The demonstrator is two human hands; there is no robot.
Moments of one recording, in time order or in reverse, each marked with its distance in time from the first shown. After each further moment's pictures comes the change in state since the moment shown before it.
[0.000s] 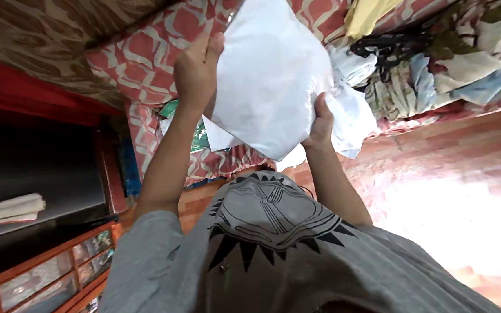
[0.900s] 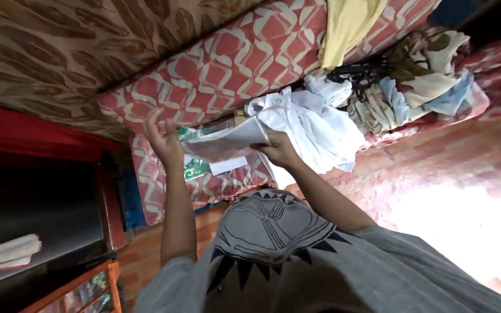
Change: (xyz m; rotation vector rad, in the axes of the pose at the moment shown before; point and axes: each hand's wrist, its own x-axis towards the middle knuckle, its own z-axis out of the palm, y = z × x) left_hand -0.072 -0.091 -0.026 -0.207 0.301 -0.005; right_hand 0.002 0.030 0.050 -1.084 -0.550 -0.530
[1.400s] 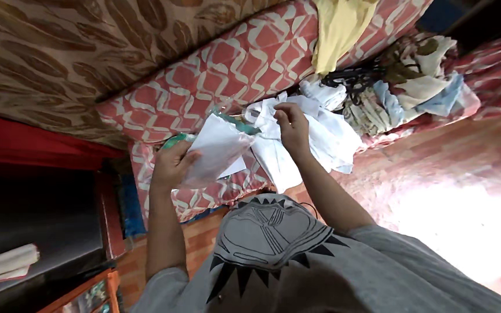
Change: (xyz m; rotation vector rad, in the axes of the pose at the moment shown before) left_hand -0.004 0.045 -0.042 -0.075 -0.540 0.213; right_hand 0.022 0.006 -0.039 -0.301 0.333 0.244
